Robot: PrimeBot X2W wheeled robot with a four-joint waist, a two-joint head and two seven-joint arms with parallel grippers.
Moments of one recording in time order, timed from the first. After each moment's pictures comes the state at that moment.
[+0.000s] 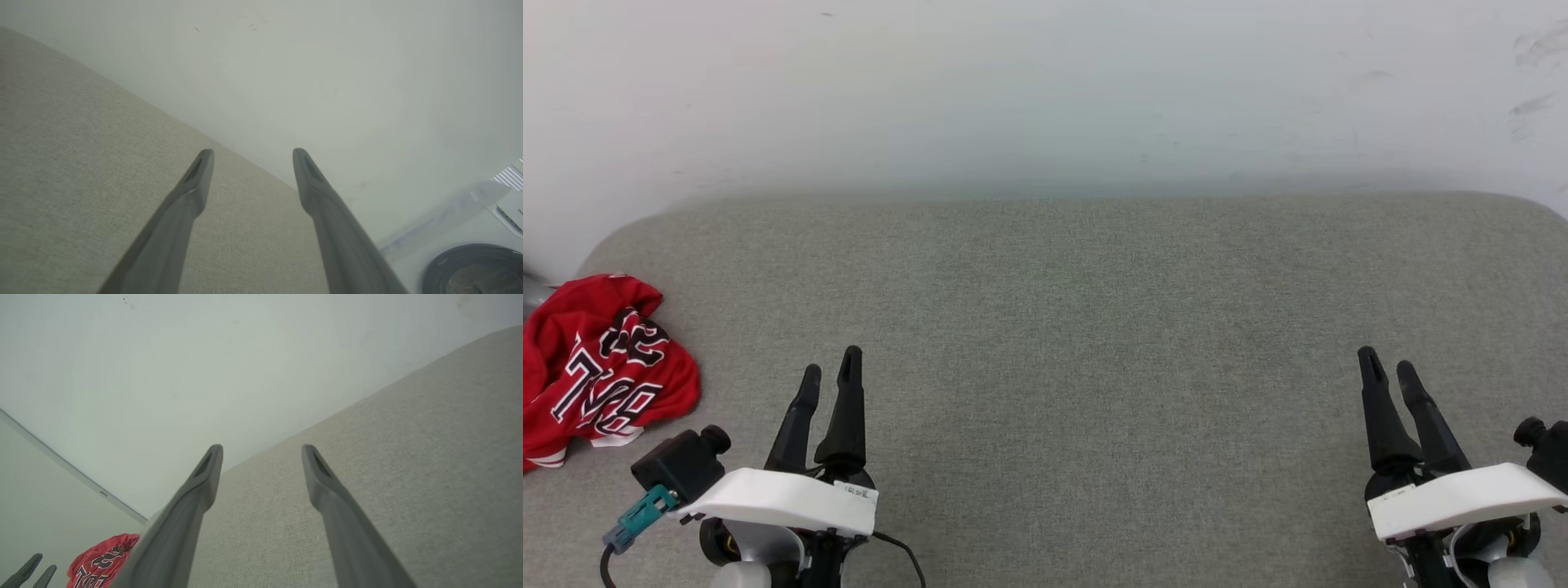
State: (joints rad) left arm -0.08 0.05 0.01 0.12 -0.75 -0.13 -0.11; right arm -0.06 -0.08 -0.03 0.11 0.72 0.13 -0.07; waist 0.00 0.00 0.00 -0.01
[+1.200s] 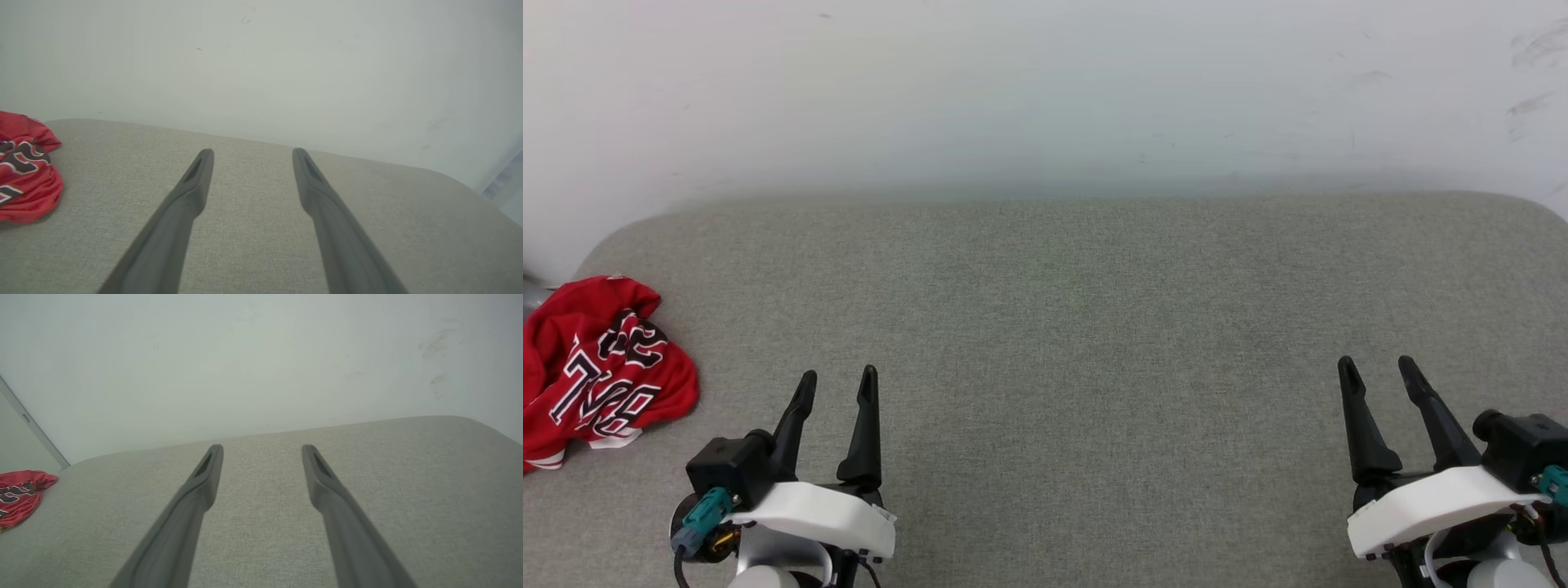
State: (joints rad) left arm -0.08 0.05 0.01 0.17 -0.30 -0.12 -0.20; right arm -0.04 -0.06 -0.05 0.05 0.29 0.13 -0.06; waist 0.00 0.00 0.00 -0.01
